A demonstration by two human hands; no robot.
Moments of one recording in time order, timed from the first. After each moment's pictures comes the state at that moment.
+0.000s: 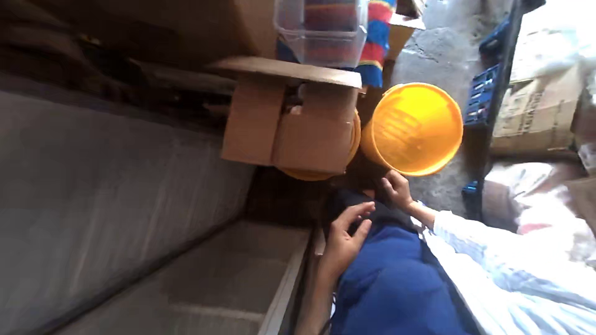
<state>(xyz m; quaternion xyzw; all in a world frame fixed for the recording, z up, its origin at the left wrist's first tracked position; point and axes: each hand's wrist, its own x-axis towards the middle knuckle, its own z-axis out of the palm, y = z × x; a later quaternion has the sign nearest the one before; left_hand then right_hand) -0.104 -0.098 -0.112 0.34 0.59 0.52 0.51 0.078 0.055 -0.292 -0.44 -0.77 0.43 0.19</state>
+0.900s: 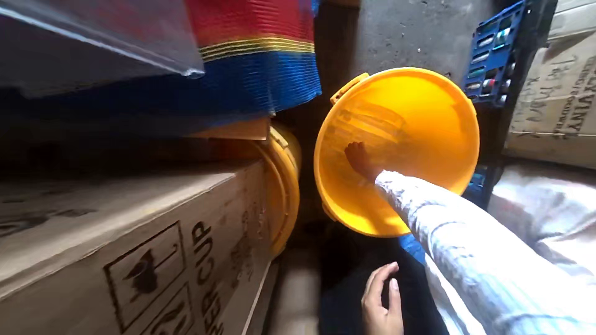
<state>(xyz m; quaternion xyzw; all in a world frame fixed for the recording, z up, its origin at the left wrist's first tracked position) 0.067 0.081 -0.342 0.15 0.71 0.41 0.55 0.069 0.303 -0.696 -0.36 -0.84 0.27 -0.29</state>
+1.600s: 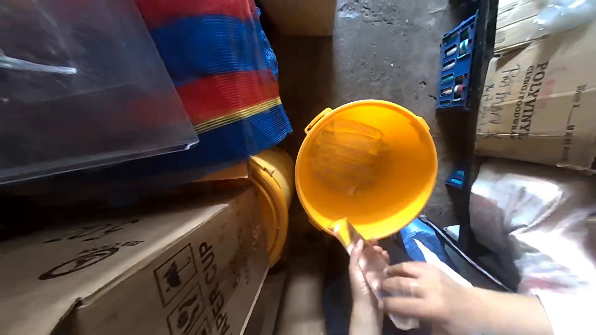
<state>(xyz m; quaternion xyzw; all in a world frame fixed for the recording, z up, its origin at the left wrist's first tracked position) 0.072 0.196 -0.323 -0.45 0.45 0.50 0.59 0.200 0.264 -0.276 -0.21 -0.81 0.53 0.12</state>
